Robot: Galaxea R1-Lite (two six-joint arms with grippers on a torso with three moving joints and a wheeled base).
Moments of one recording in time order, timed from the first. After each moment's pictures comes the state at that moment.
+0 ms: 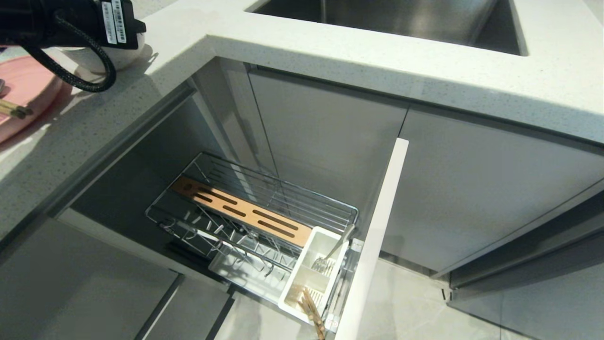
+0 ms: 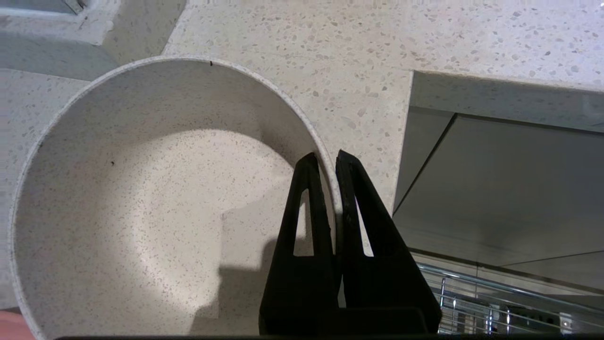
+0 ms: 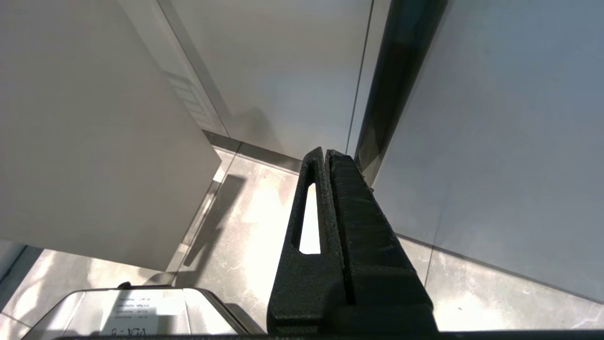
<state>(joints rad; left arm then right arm) -0.24 1.62 -1.90 0.34 0.15 0.22 0.00 0.00 0.00 0.00 -0.01 0.05</state>
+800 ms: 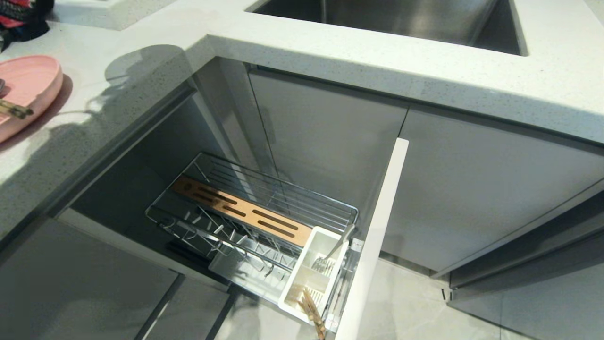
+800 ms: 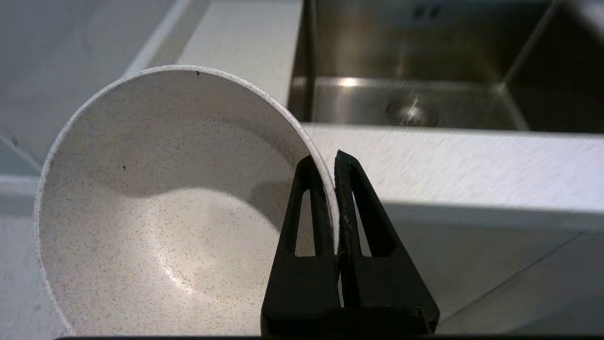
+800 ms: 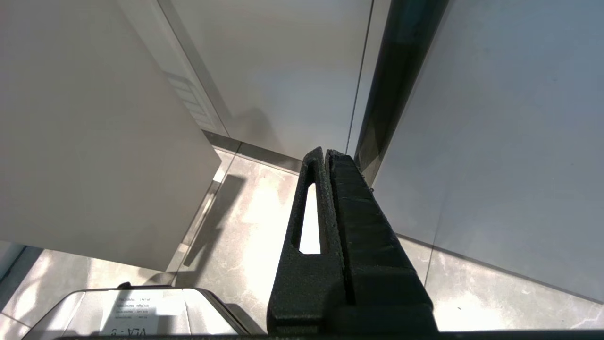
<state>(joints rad) -0.51 1.48 -1.91 0.17 0.14 0.24 0.00 0.00 0.00 0.00 -0.01 0.05</state>
